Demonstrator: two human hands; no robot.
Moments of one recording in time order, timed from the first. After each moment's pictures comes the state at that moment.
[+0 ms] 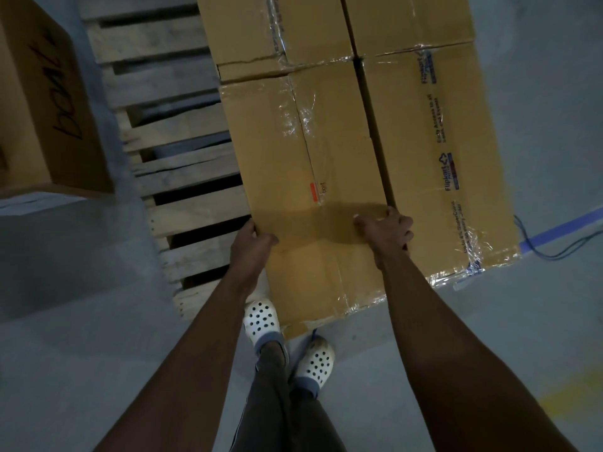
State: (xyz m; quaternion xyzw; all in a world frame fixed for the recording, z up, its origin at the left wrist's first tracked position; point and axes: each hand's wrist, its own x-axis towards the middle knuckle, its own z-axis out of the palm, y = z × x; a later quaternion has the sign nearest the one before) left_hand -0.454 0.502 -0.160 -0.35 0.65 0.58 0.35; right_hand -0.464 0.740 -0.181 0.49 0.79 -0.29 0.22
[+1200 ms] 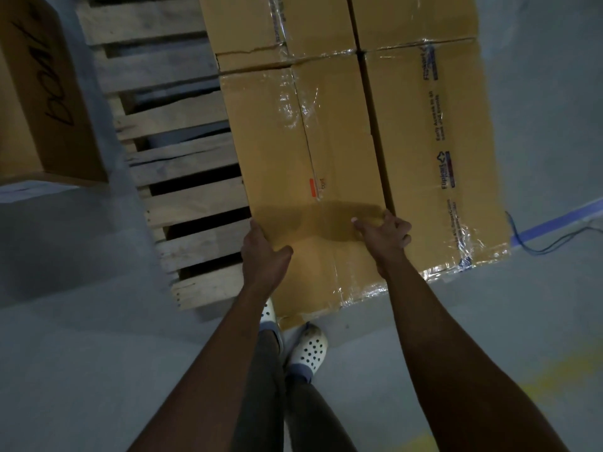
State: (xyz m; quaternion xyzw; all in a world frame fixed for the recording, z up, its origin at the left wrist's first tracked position) left_hand -0.430 0.521 -0.175 -0.29 0.77 0.44 0.36; right_hand -0.449 0.741 -0.169 0.47 0.79 -0.29 0.25
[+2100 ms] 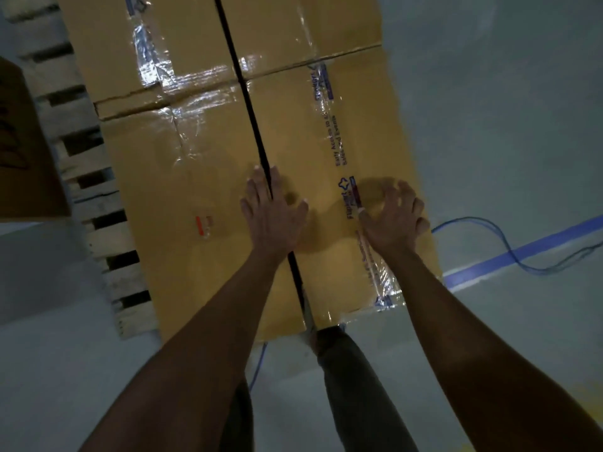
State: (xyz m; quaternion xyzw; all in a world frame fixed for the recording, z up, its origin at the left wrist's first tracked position) left_hand -0.542 0.801 -0.200 -0.08 0.96 0.19 0.21; right_hand -0.512 1.009 -0.194 0.27 0.93 -0.18 0.19
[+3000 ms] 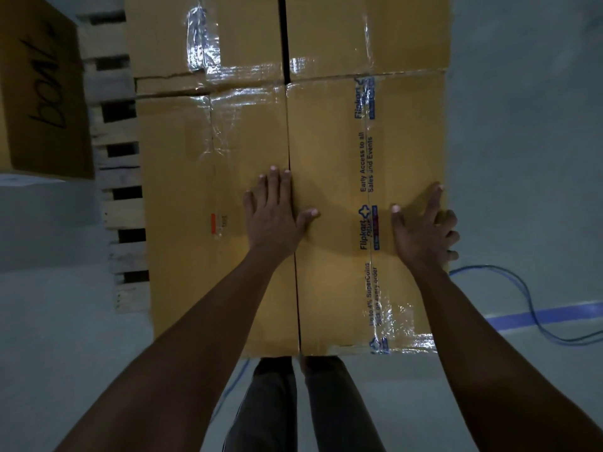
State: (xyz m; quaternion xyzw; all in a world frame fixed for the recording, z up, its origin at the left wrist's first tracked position) left_hand -0.561 0.771 -0.227 -0.07 0.97 0.09 0.20; right_hand -0.566 1.024 -0.227 0.32 0.90 -0.17 0.22
